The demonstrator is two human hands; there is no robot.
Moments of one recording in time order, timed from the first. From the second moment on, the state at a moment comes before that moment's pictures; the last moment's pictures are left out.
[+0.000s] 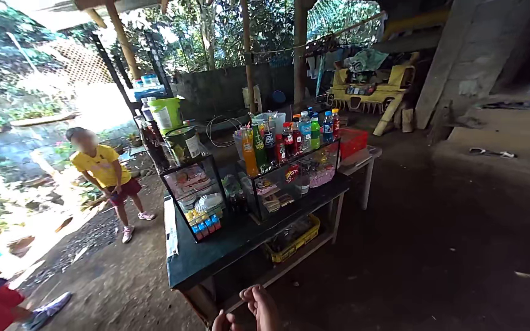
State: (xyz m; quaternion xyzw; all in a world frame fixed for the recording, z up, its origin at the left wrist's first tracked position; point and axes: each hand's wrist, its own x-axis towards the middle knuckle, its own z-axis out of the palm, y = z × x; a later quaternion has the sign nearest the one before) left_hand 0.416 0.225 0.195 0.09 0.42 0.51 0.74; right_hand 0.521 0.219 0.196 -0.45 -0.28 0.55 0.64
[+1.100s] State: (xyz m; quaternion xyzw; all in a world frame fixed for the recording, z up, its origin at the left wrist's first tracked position) left_hand 0.435 0.225 0.200 0.06 0.42 0.59 0.68; right_hand 0.528 0.222 0.183 -0.39 -0.31 0.52 0.69
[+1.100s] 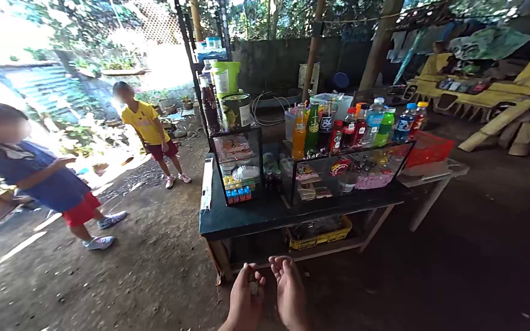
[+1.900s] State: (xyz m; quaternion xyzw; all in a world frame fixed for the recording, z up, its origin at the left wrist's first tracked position) left_hand 0.436 0.222 0.196 0.09 0.37 0.67 0.64; right_hand 0.506 0.228 0.225 -0.28 -0.12 0.70 0.65
